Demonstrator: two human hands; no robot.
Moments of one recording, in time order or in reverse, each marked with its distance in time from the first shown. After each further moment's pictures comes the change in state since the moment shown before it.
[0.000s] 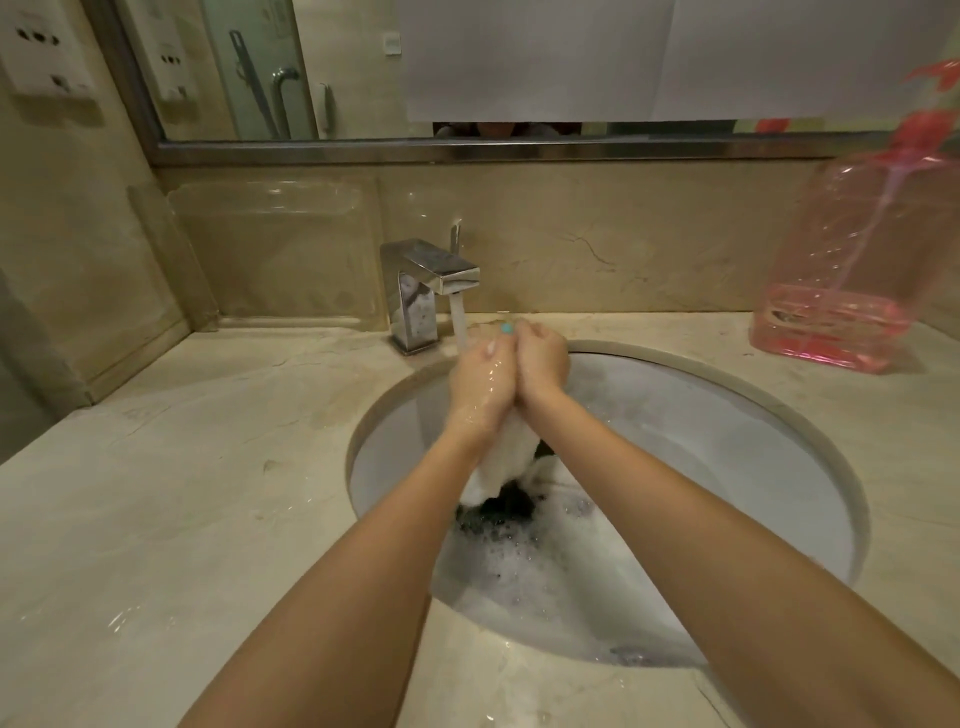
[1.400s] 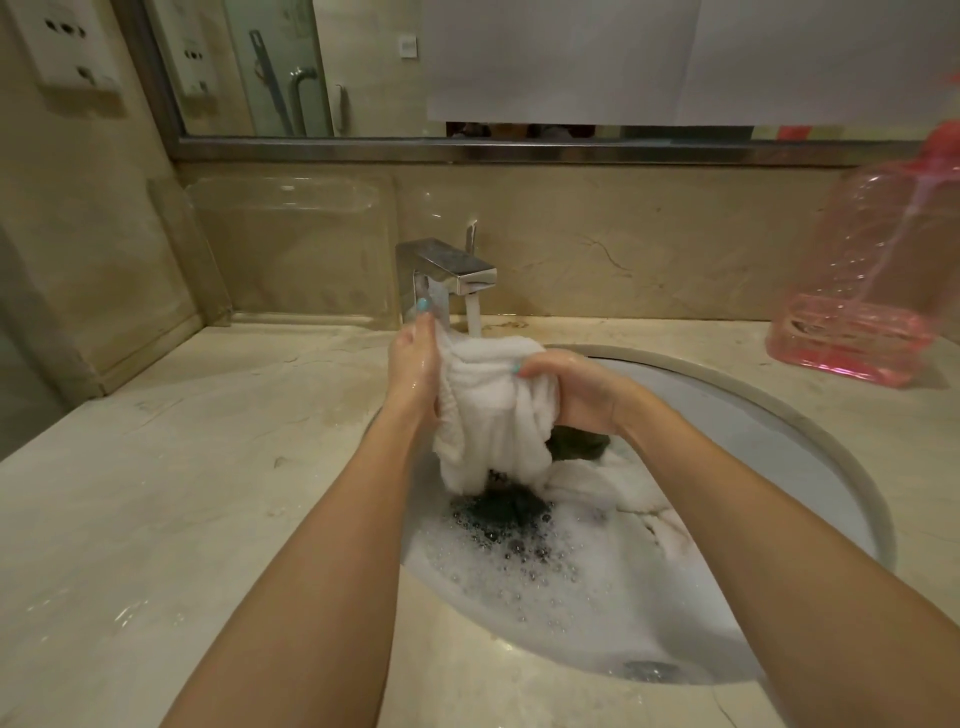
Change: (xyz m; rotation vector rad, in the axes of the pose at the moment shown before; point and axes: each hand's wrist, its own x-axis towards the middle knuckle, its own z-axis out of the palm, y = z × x) left_hand 0.039 -0.006 -0.059 -0.222 0.194 -0.095; right_hand 0.023 0.010 -0.052 0.121 -0.975 0.241
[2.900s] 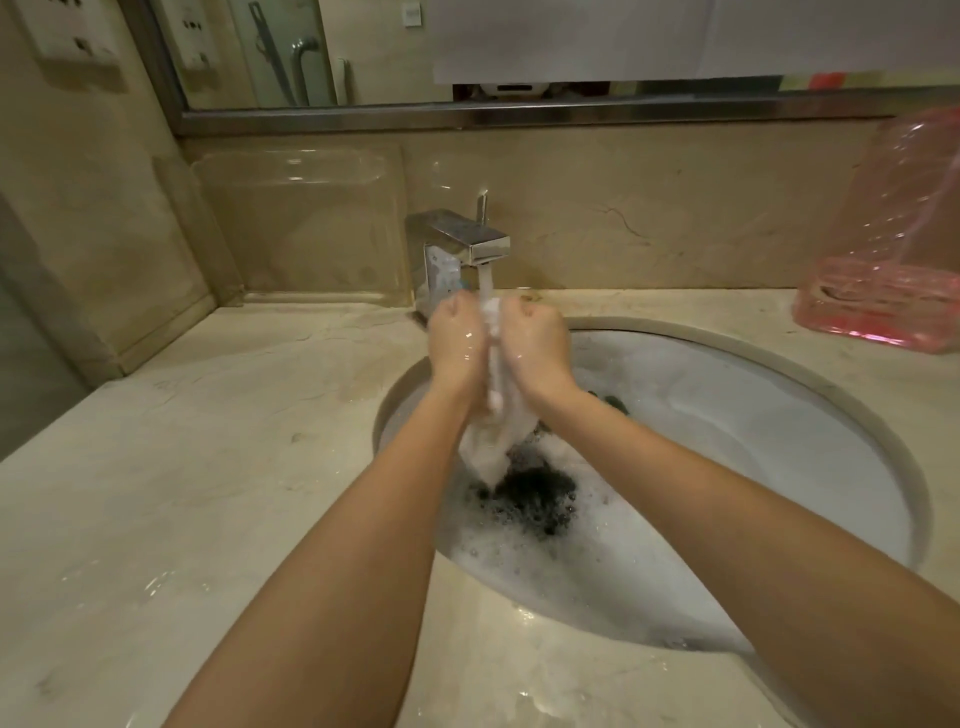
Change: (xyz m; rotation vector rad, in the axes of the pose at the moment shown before) left_hand -0.012 -0.009 0.024 0.091 0.019 0.044; right_hand 0.011 -0.004 0.092 -0.344 0.815 -0.373
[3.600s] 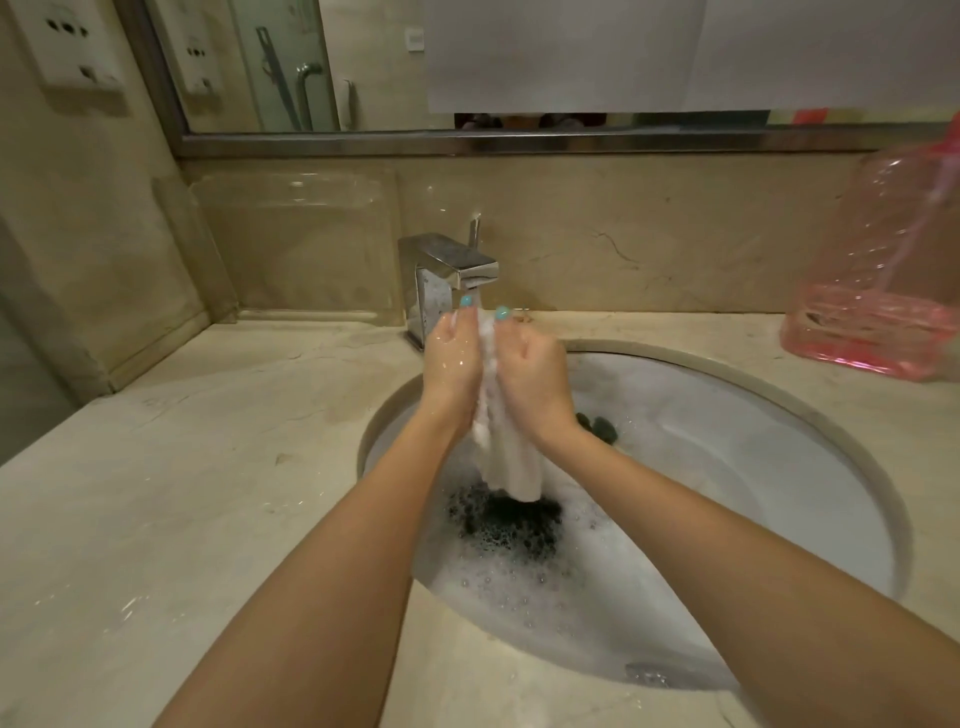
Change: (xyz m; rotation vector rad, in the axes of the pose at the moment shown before) left_hand -0.005 0.002 0.000 -0.068 -0.115 0.084; right_hand 0.004 0.022 -0.011 0.009 -0.081 -0.251
